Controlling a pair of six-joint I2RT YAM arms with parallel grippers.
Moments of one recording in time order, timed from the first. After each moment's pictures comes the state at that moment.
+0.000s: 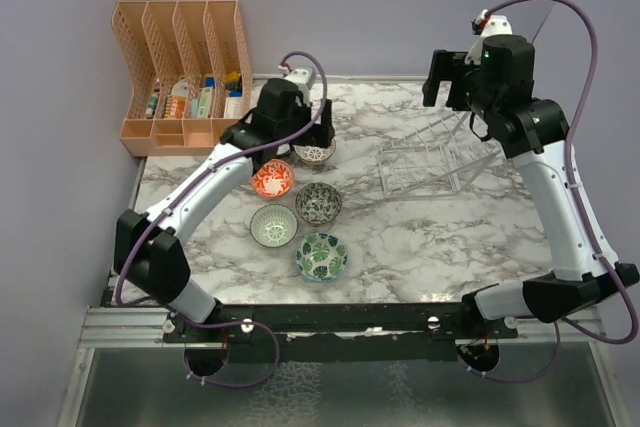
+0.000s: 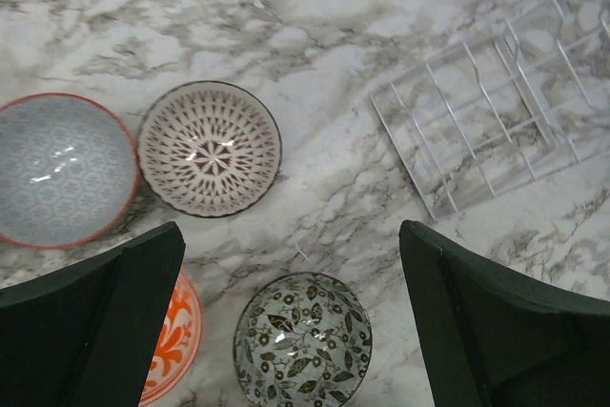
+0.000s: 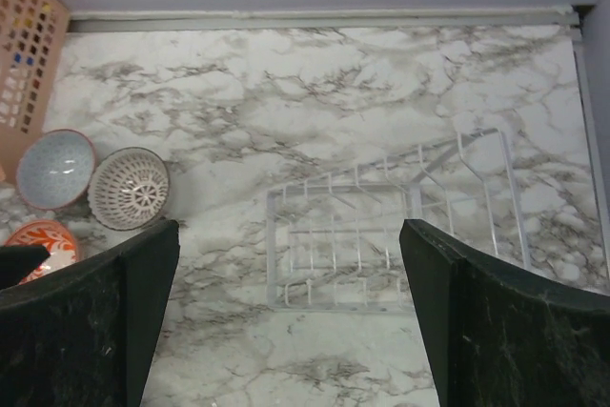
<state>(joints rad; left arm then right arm) -0.50 1.50 1.39 -0.37 0.00 -0.30 0.35 1.39 1.80 -0.79 0.21 0.17</state>
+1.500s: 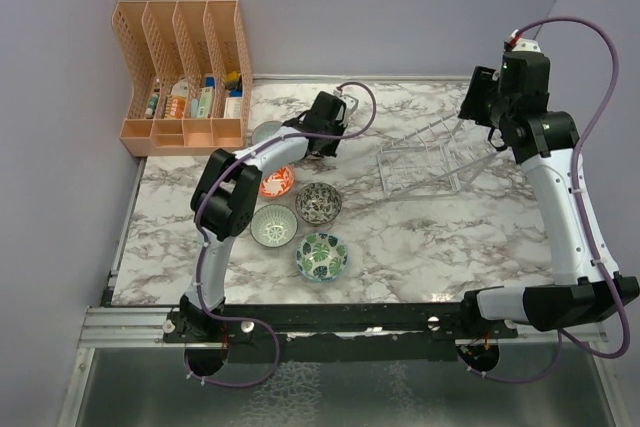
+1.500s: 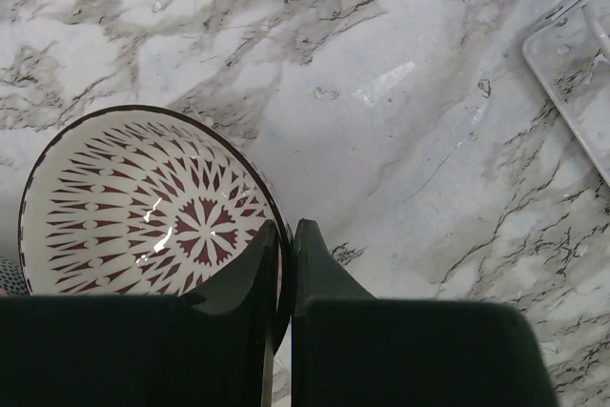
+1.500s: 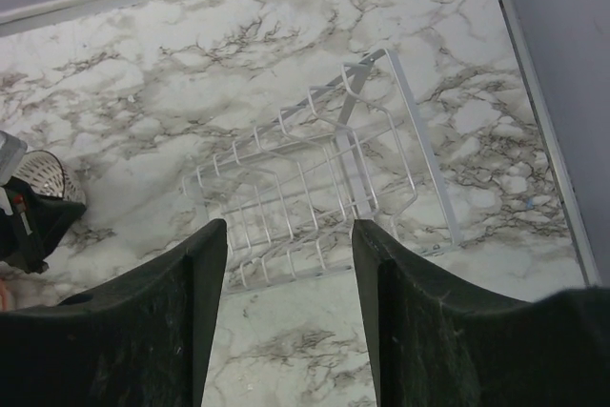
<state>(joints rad) -0.57 2.14 1.66 -0.33 -0.02 -0.03 0.14 1.33 1.61 -0.81 0.24 0.24</state>
